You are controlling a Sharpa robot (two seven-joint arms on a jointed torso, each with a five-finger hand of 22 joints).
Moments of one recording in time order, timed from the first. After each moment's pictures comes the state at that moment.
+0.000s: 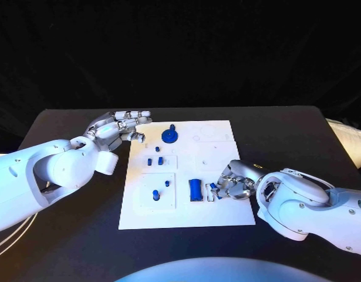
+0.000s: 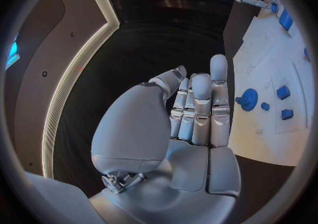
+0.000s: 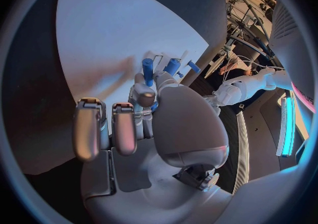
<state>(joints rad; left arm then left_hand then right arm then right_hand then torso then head) 1.17 -0.88 -0.03 1.56 0.08 -0.12 0.29 1.40 -0.12 0.42 -0.02 0.13 1.02 0.19 0.12 0.07 1.13 0.11 0.17 0.07 1.23 0.02 1.09 0.58 0.17 1.32 0.11 0.32 1.11 0.90 -1.07 0.02 1.97 -1.45 -0.34 -0.62 1.30 -0.06 0.06 0.29 0.49 1.19 0.05 0.10 0.34 1.42 -0.02 0.85 1.16 1.47 -0.08 1.47 1.31 0.07 1.46 0.02 1.41 1.31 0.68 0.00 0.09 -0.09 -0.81</state>
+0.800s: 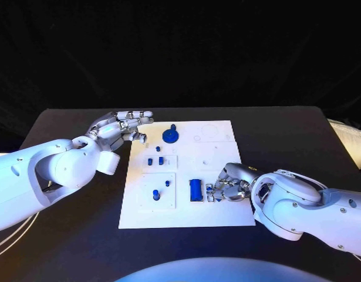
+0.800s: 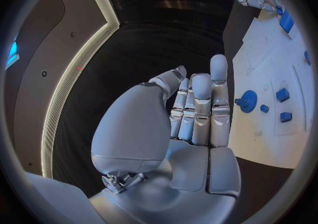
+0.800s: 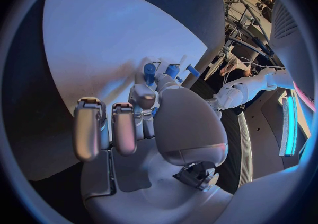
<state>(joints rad) 1.17 -0.88 -0.03 1.57 0.08 -0.12 0.28 1.40 -0.12 0.42 -0.02 0.13 1.02 0.19 0.12 0.07 1.12 0.11 0.17 0.07 1.23 0.02 1.09 0.57 0.17 1.32 0.11 0.32 1.11 0.90 -1.02 0.02 1.95 -1.43 -0.32 -0.63 1.25 -0.05 0.03 0.29 0.47 1.20 0.05 0.10 0.34 1.43 -0.02 0.88 1.18 1.46 -0.08 1.48 1.31 0.07 1.46 0.02 1.41 1.31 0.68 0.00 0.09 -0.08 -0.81</state>
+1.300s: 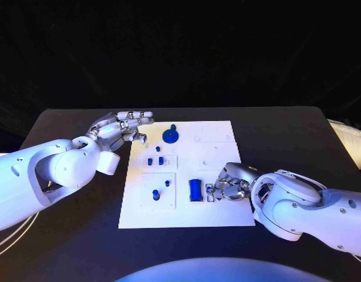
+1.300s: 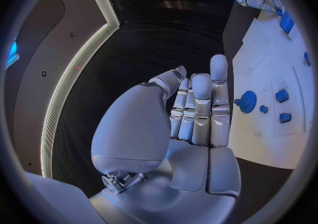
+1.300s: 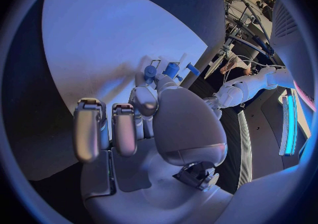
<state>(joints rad) 1.17 -0.88 -0.03 1.57 0.08 -0.12 0.28 1.40 -0.12 0.42 -0.02 0.13 1.02 0.19 0.12 0.07 1.12 0.11 0.17 0.07 1.22 0.02 1.09 0.57 0.17 1.32 0.11 0.32 1.10 0.90 -1.02 0.02 1.95 -1.43 -0.33 -0.63 1.26 -0.01 0.05 0.28 0.48 1.22 0.04 0.10 0.35 1.45 -0.03 0.96 1.22 1.46 -0.09 1.49 1.31 0.07 1.46 0.02 1.43 1.31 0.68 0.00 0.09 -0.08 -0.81</state>
